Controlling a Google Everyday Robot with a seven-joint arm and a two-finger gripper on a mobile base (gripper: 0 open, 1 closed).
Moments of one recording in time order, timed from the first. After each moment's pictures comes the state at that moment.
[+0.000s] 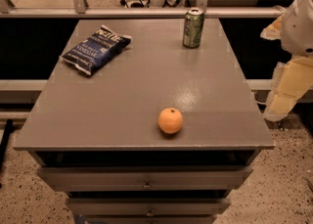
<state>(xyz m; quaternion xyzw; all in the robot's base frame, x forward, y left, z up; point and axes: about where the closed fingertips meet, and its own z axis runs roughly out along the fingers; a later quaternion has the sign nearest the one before) 0.438 -0.217 0.976 -0.60 0.78 -0.03 0.16</state>
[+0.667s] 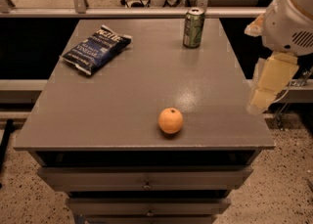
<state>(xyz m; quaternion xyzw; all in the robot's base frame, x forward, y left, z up) 0.455 -0.193 0.974 -0.62 0.77 -0.03 0.17</state>
